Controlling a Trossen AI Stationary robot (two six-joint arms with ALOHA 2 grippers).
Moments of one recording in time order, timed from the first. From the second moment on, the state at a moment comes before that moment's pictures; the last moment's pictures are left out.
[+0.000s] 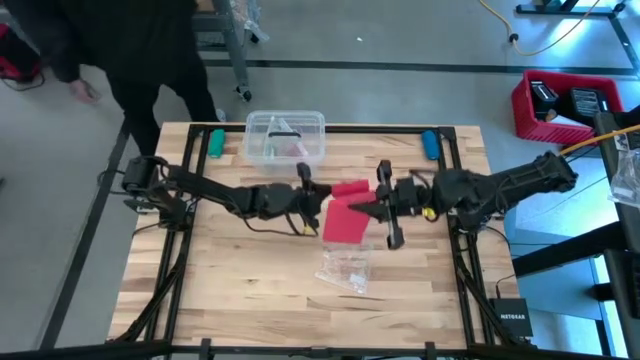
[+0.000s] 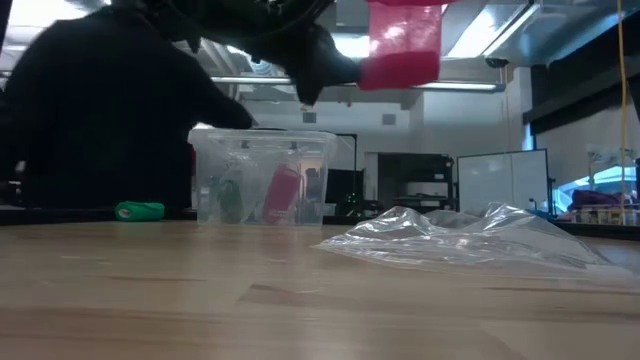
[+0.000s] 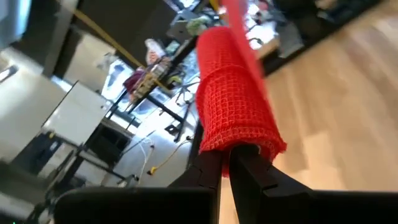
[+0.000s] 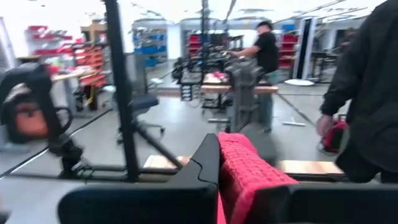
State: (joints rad) left arm -0.06 1.66 0.91 0.59 -0.51 0.74; right arm 0.27 1.15 1.08 0.17 0.17 0.01
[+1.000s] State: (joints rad) left arm -0.25 1.73 0.91 0.57 -0.50 0.82; right arm -0.13 1.38 1.13 -0.09 0.27 0.24
